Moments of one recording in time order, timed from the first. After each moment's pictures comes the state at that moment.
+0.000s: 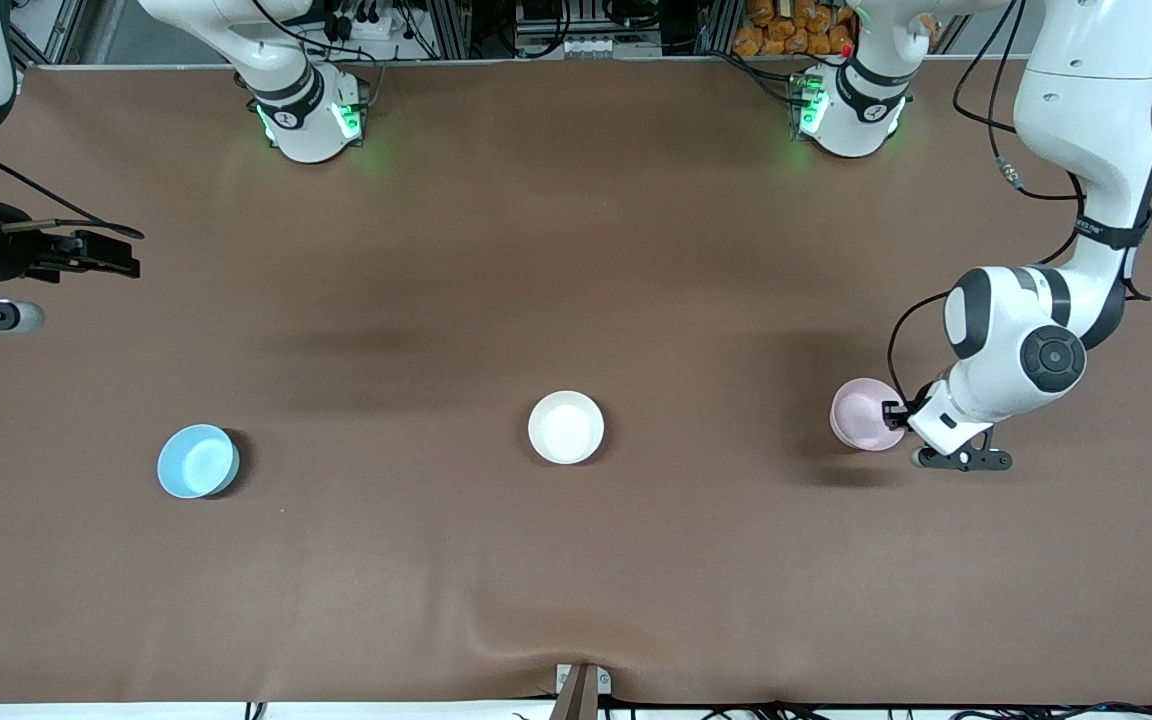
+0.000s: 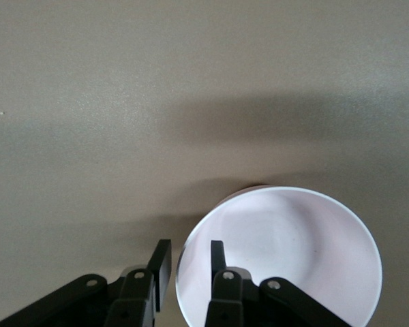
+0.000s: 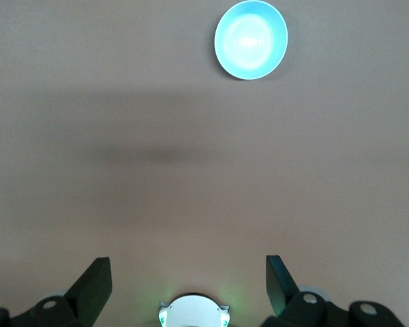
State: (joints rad) left arm -0.02 0.51 -0.02 -1.94 0.02 2.41 0.01; right arm 0.05 0.08 -0.10 -1.58 0.01 1.43 -0.09
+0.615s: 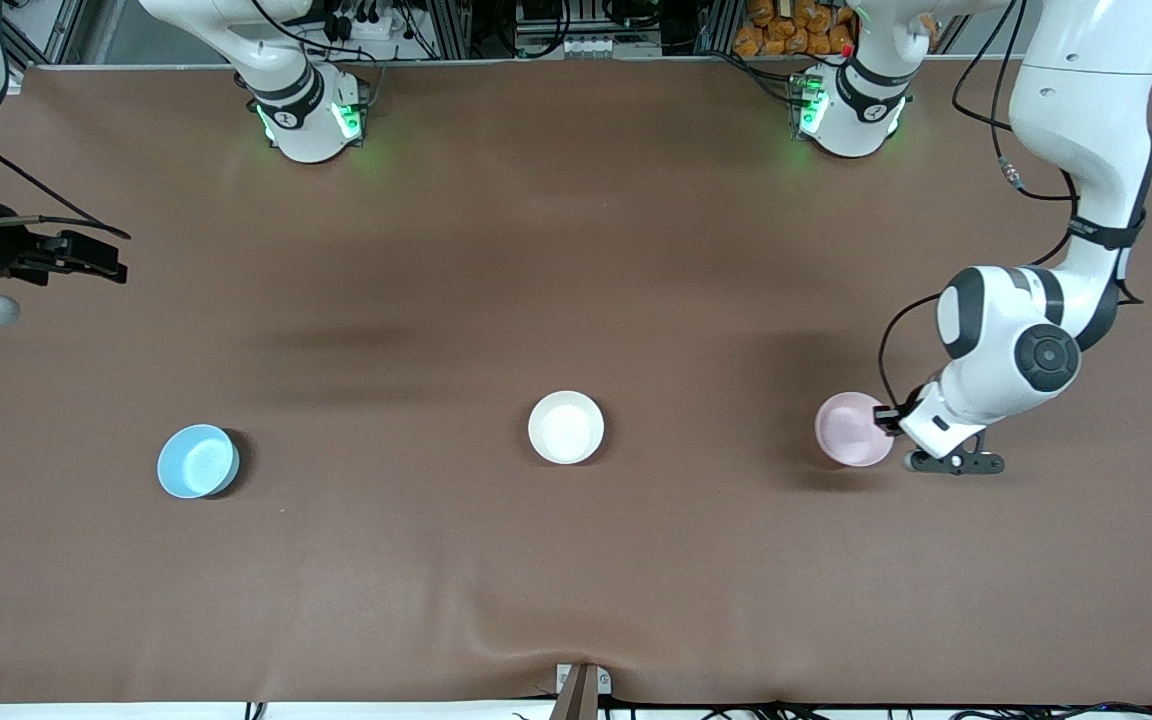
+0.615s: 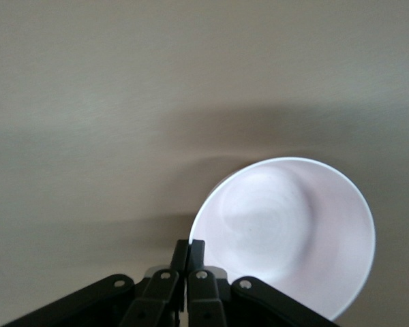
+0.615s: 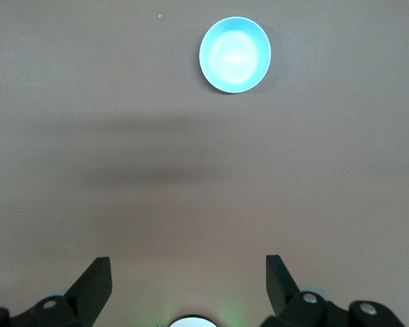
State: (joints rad) left arm -0.02 0.50 -0.09 -1.90 0.00 2.42 -0.06; right arm 0.03 0.00 -0.11 -1.71 0.01 1.54 -0.09
